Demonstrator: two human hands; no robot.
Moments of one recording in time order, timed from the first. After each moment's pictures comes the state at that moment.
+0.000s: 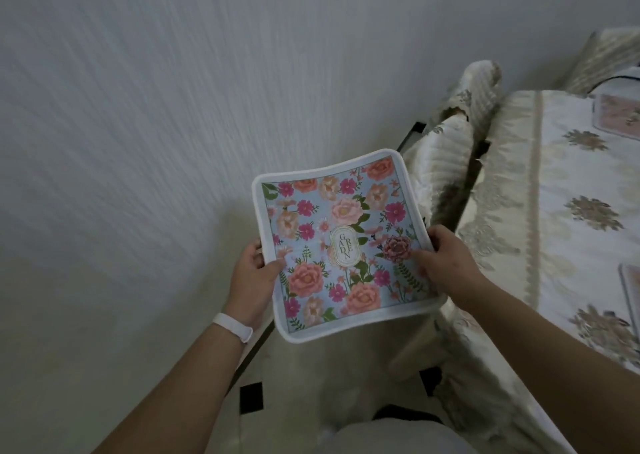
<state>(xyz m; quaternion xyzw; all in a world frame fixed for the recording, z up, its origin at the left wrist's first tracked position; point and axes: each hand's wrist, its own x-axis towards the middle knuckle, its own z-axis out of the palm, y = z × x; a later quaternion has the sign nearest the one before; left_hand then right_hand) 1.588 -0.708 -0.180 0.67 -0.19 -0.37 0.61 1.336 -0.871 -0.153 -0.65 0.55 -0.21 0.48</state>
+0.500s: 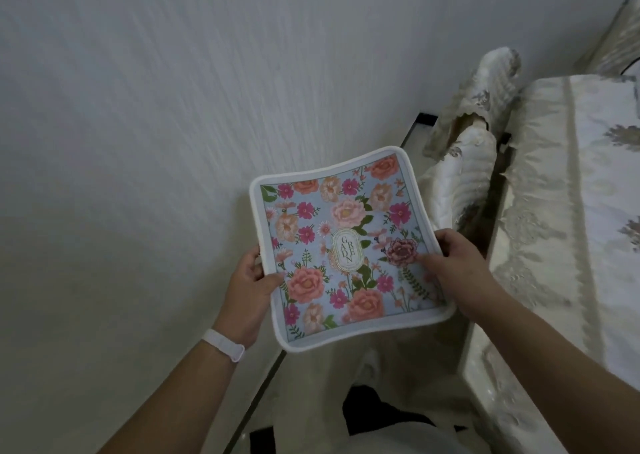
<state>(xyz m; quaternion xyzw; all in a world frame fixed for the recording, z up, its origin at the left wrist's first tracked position) 1.665 -0.860 -0.193 0.67 -0.20 -0.43 0.57 1.397 -1.014 -0.177 -0.58 0.55 -0.25 0.55</state>
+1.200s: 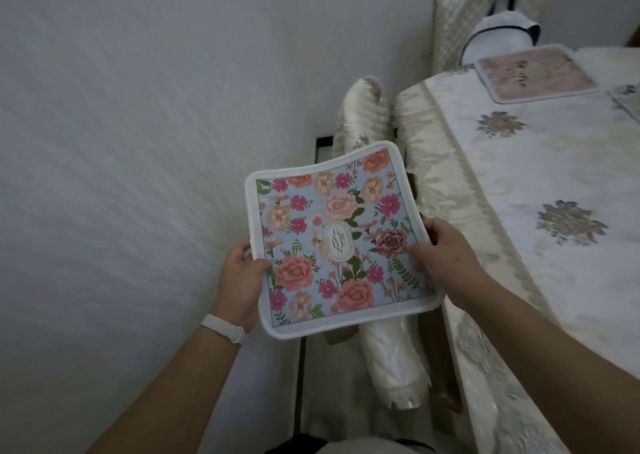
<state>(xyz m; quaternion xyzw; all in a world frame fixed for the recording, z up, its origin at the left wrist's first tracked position) 1.640 -1.197 -0.143 0.65 -0.30 -0.51 0.48 1.352 -1.207 -0.157 -0.43 0.65 -0.38 0.50</state>
